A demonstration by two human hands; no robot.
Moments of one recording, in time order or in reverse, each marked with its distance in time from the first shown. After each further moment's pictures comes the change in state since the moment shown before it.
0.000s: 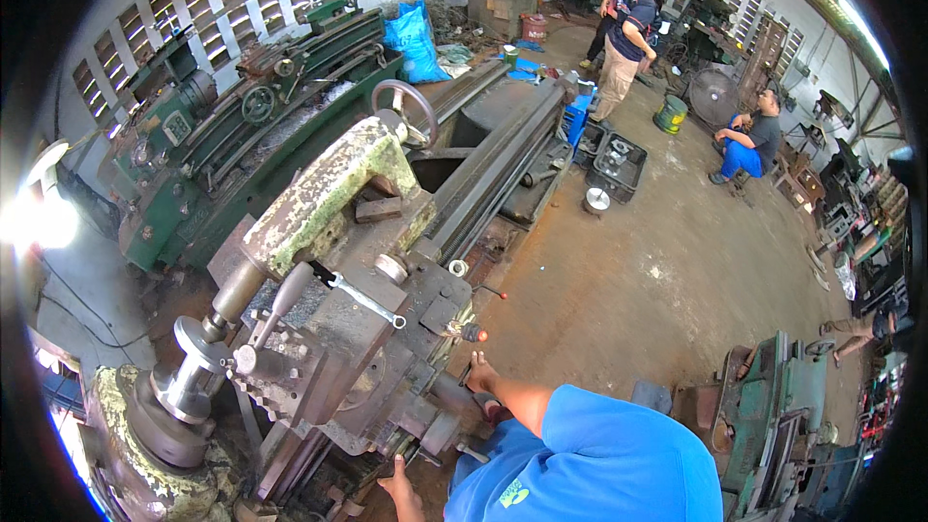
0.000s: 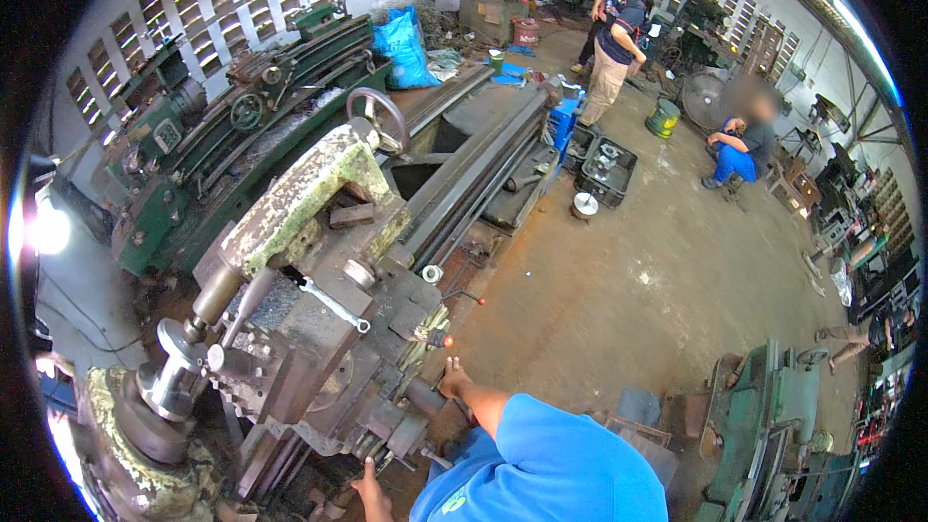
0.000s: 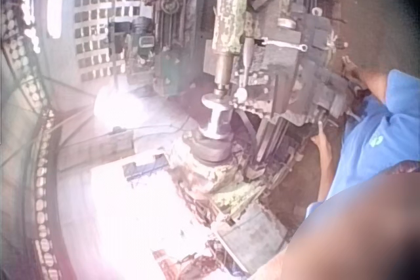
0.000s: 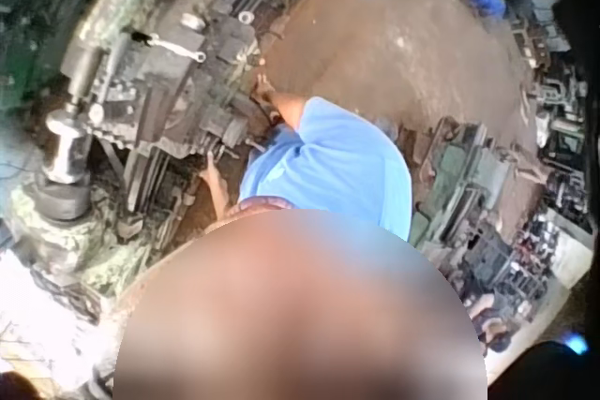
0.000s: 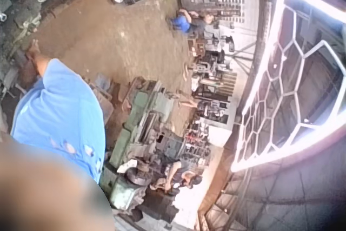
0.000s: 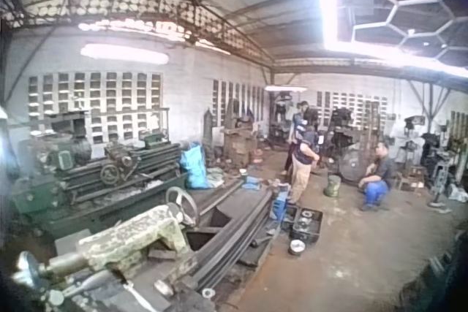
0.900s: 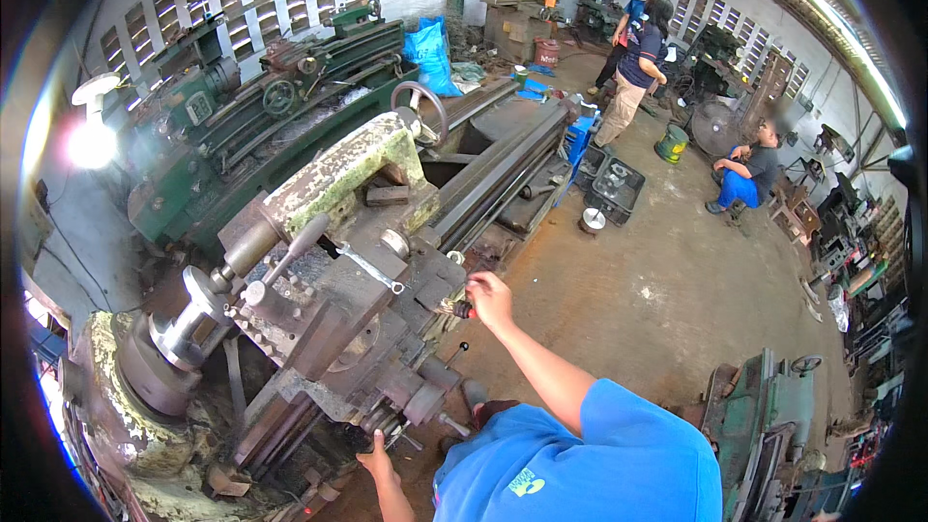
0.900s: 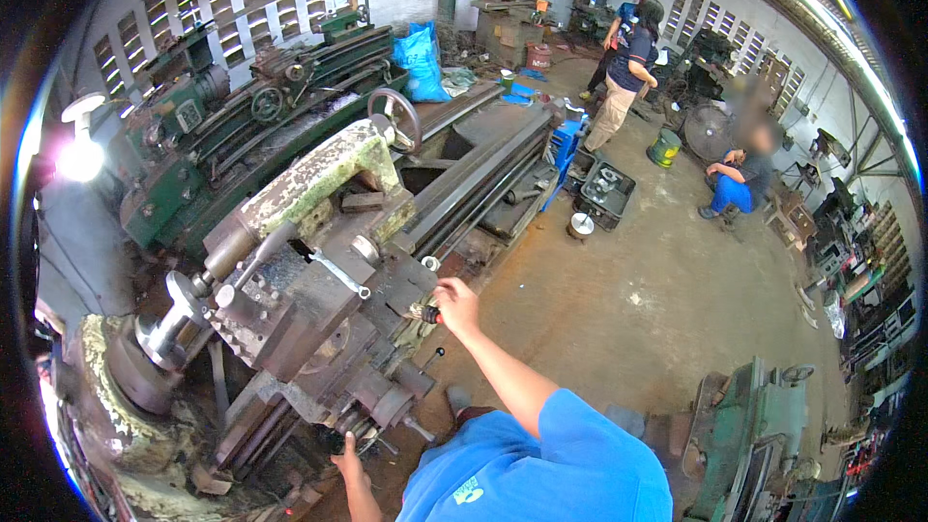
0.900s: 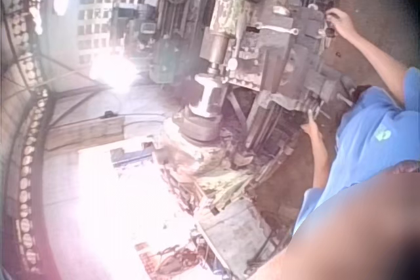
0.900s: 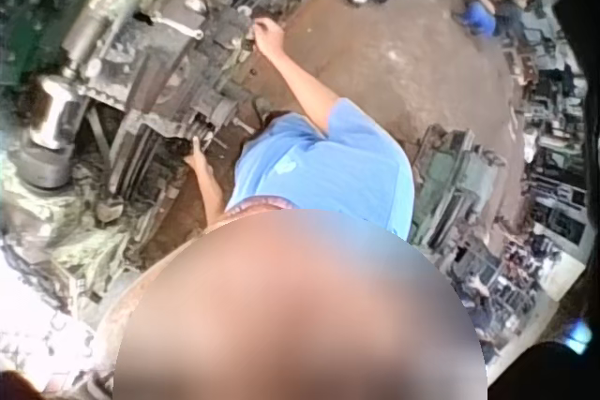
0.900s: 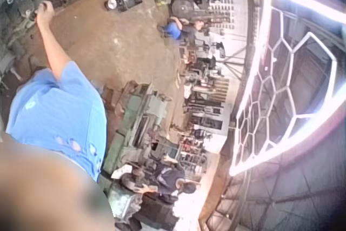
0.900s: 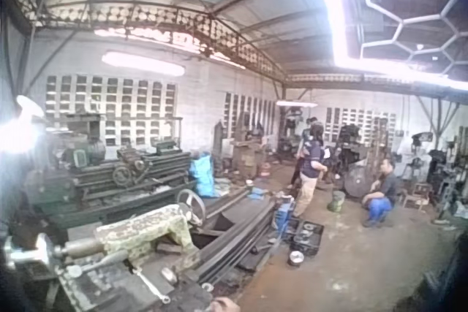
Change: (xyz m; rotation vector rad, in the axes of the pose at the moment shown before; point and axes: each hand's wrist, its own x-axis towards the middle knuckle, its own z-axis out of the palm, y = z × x) left_hand 0.005 -0.009 0.000 -0.038 0.077 0.050; right_hand -0.089 -0.052 -0.162 1.035 0.779 -0.560
